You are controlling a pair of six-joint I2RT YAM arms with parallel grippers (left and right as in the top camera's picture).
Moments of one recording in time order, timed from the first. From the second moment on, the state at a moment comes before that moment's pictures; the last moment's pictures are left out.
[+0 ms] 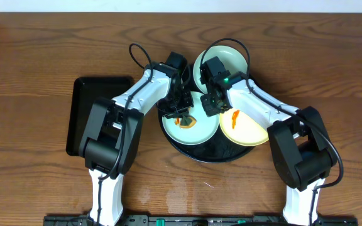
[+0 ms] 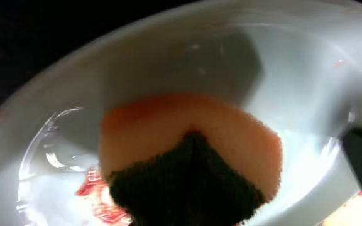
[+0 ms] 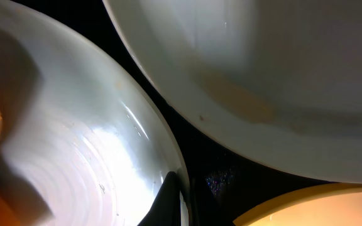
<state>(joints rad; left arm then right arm) -0.41 2.12 1.48 -0.90 0.34 -0.61 0.51 2.05 1.40 -0.69 0.01 0.16</state>
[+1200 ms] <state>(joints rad) -0.42 2.11 1.51 -0.78 0.29 -0.65 0.51 2.05 1.40 -0.69 0.00 0.17</state>
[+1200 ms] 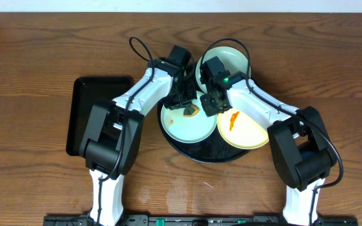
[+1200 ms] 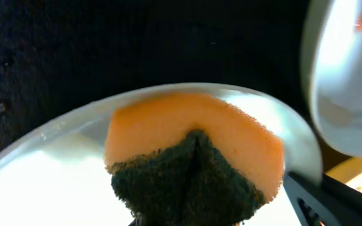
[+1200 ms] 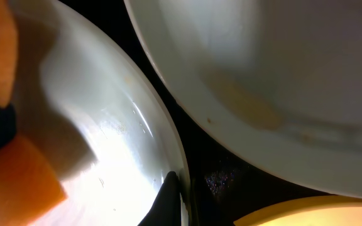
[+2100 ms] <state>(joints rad) -0.42 2.07 1.56 -1.04 -0.05 -0.65 0.51 2.05 1.40 -0.69 -0.01 0.17</state>
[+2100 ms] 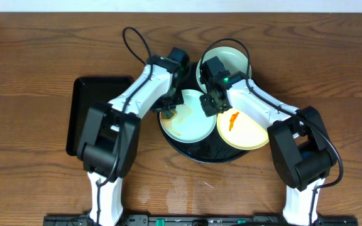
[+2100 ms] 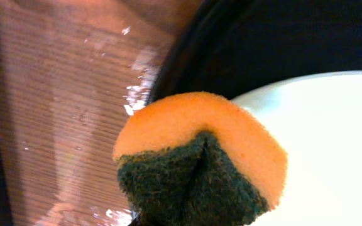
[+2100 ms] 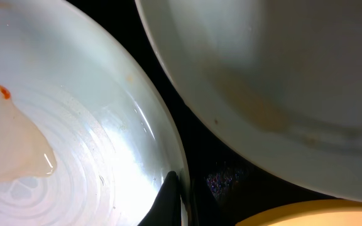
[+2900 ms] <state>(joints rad) -0.43 2.15 1.55 -0.76 0.24 -0.73 0.51 2.05 1.40 -0.69 -0.01 0.17</state>
